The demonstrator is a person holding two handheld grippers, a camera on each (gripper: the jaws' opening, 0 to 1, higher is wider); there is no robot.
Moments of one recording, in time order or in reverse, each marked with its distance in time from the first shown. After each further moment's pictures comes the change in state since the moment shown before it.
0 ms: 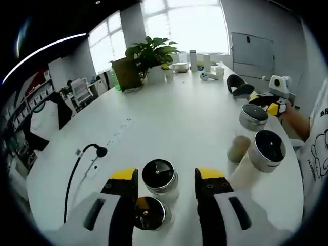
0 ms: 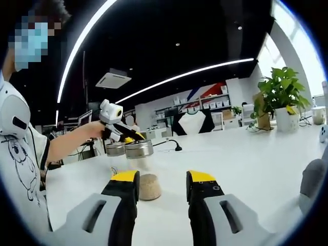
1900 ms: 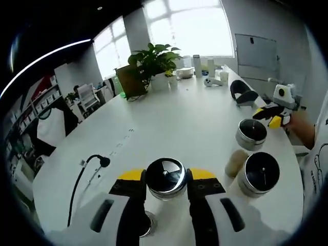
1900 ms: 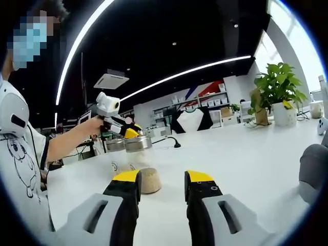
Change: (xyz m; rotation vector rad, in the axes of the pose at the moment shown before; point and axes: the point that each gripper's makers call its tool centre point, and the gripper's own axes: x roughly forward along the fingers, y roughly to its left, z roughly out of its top) left arm -0.022 -0.033 0.030 0.022 -0.055 0.083; right arm -0.009 0.001 -0.010 0.026 0.004 -0.005
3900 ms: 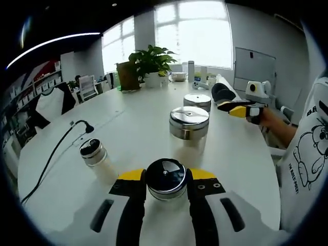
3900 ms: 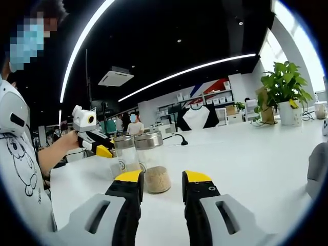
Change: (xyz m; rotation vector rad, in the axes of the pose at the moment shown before) left arm -0.053 -0.077 -0.073 -0.144 -0.053 -0.054; right arm 0.006 0.016 -0.007 -0.005 0.028 0.036
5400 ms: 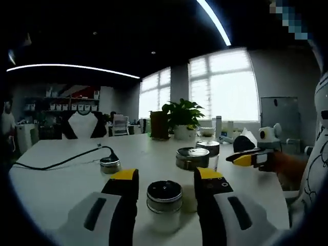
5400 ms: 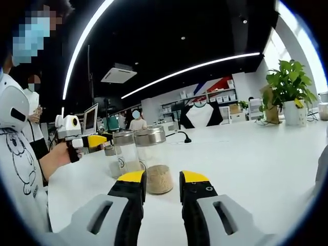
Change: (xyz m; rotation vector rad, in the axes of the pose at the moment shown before) left arm -0.026 0.002 0.030 -0.116 -0.489 0.286; right arm 0.018 0.002 -0.006 -0.023 0.022 0.028
